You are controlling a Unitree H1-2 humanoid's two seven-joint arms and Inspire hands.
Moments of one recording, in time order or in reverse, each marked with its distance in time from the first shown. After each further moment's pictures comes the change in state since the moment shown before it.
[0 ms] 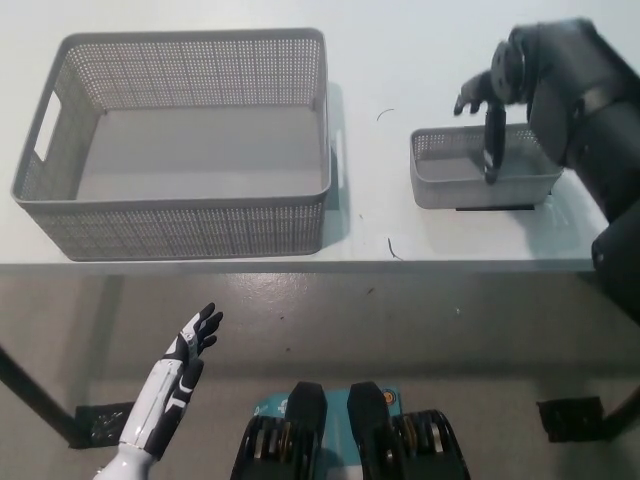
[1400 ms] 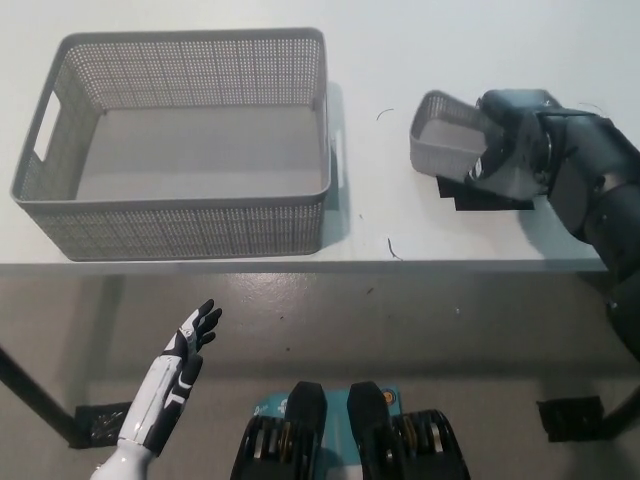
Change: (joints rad) left_arm -0.010 0.002 0.003 0.004 0.001 0.002 0.000; right_arm 0.143 -0.035 -0.154 0.011 -0.015 -0.093 -0.561
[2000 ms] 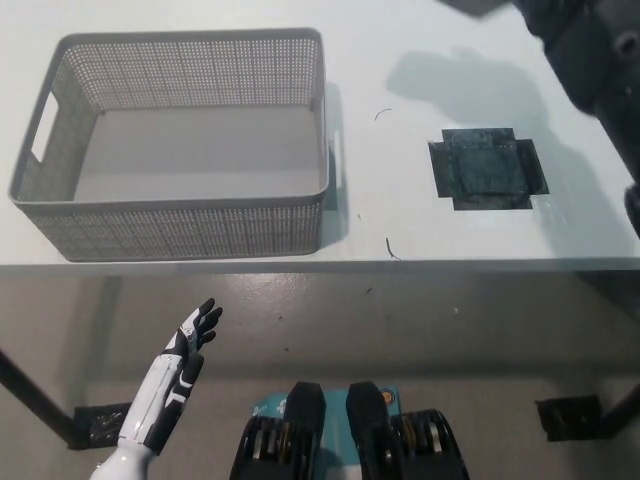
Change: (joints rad) left_arm -0.003 0.000 0.000 0.000 0.005 0.001 0.000; right_arm -0.271 0.011 -0.131 -0.099 0.013 -0.078 -0.102
